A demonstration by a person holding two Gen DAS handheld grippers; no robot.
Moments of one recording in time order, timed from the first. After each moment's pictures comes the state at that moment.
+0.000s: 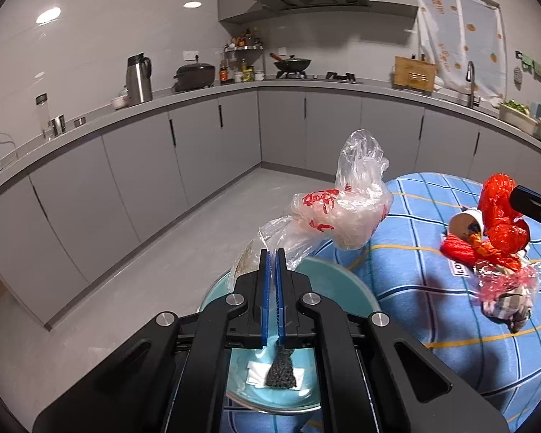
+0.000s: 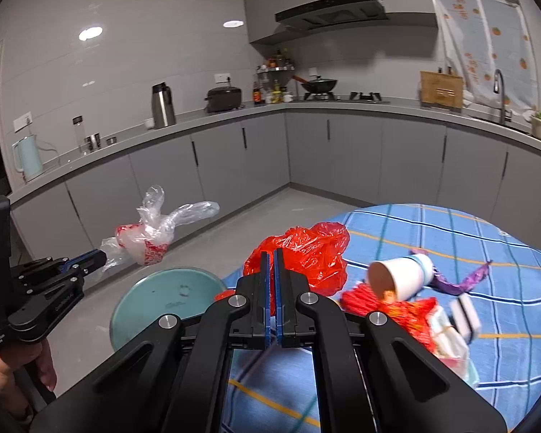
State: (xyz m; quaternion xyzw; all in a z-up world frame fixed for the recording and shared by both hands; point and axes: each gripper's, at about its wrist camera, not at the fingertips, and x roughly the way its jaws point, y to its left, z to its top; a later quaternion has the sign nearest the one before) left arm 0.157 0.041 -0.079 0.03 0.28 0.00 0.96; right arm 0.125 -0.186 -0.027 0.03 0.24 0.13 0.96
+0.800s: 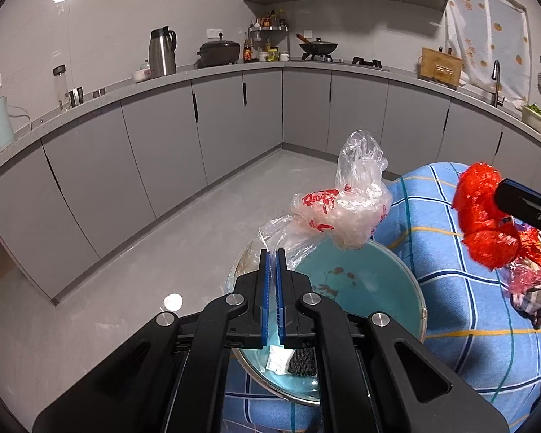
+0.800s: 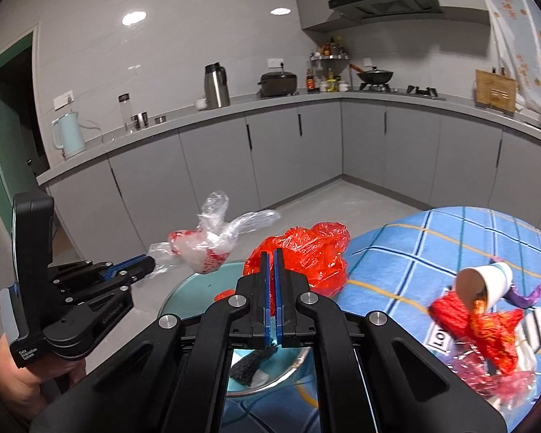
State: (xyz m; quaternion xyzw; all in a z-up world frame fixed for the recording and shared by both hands) left arm 0.168 0.079 -0.106 0.01 0.31 0.04 0.95; right arm 0.147 -0.114 -0.042 0.01 0.25 0.24 0.94
